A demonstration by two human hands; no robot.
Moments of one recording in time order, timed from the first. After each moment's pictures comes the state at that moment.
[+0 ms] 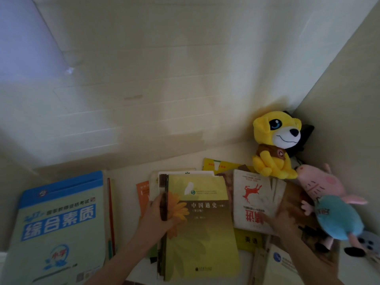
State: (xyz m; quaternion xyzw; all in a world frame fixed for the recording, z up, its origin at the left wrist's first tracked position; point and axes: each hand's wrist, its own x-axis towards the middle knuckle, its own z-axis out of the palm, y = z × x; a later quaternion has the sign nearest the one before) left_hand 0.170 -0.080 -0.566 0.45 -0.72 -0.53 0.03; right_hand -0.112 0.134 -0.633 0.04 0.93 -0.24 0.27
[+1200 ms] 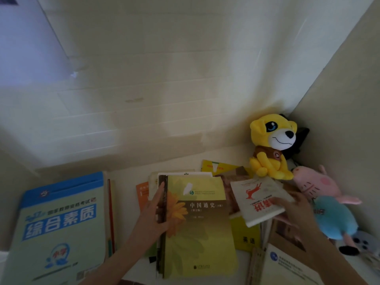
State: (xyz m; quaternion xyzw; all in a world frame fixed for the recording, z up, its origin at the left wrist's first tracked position) left_hand 0.176 -0.080 -0.581 0.37 -0.75 -0.54 0.13; right_hand -0.105 0.136 -0.535 0.03 0.77 -0.57 0.28
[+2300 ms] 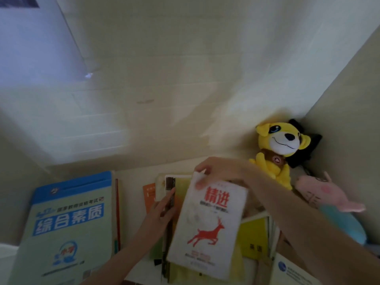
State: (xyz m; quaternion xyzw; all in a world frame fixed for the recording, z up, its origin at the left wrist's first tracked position) left_hand 0.177 -0.094 -0.598 0.38 -0.71 -0.58 0.10; right_hand -0.065 -0.059 -0.463 -0.55 0.70 -0.05 0.44
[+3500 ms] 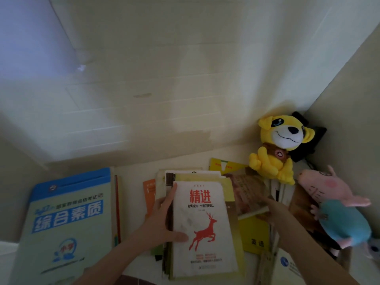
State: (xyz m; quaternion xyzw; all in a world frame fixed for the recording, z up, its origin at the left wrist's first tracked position) left_hand 0.182 -0.091 -0.580 0.33 -0.77 -0.55 -0.04; right_hand -0.144 0.086 -0.656 0.18 0.73 -0.50 0.42
